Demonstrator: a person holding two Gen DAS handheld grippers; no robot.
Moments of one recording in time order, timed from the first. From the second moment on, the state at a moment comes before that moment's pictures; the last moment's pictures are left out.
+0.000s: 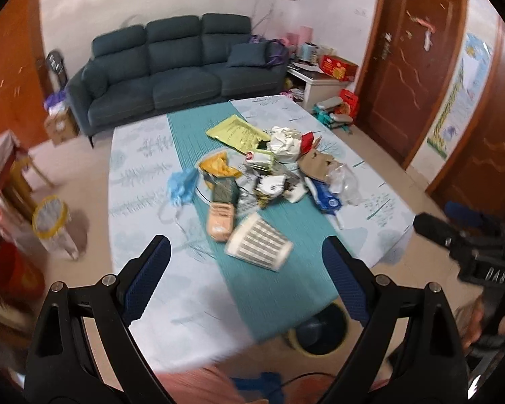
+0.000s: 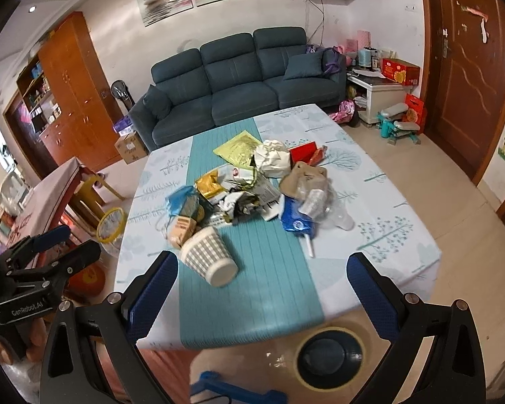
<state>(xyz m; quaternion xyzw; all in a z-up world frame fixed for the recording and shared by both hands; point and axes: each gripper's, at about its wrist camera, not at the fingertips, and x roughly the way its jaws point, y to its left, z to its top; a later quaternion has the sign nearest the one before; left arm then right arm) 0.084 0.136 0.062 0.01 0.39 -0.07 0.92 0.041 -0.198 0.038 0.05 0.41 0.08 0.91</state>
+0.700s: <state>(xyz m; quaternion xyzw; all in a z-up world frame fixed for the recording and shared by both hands) 0.222 0.228 -0.013 0.01 0.50 -0.14 0.86 0.201 -0.083 -0.104 0.04 0.57 0.19 0.80</state>
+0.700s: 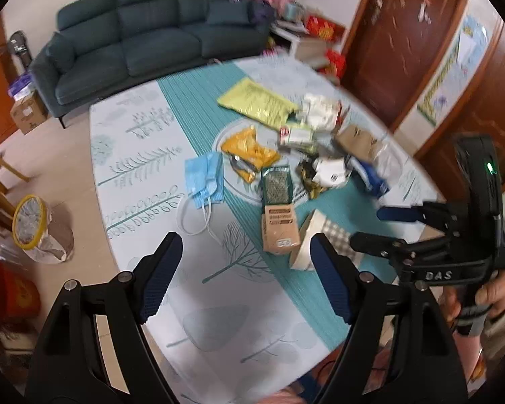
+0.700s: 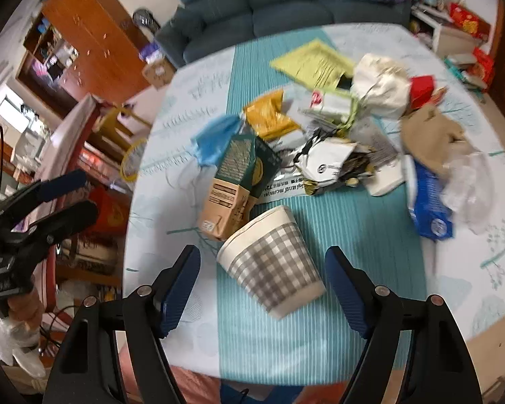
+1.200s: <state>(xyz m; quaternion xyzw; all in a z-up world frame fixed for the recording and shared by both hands) 0.268 0.207 -0.064 0.01 0.55 -0.24 0.80 0.254 -0.079 -0.196 0.08 0.65 0.25 0.71</state>
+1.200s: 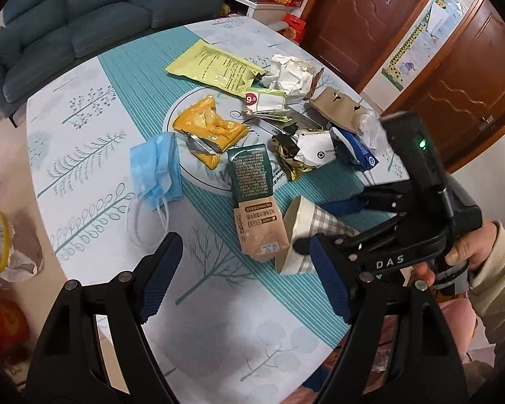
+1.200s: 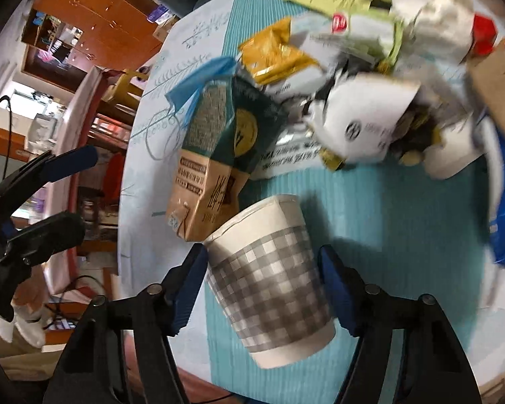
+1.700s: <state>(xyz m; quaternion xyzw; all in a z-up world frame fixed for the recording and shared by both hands) 0.309 0.174 -0.092 0.02 0.58 -0.22 0.78 0.186 -0.109 -0.169 0.10 0.59 0.23 0.77</state>
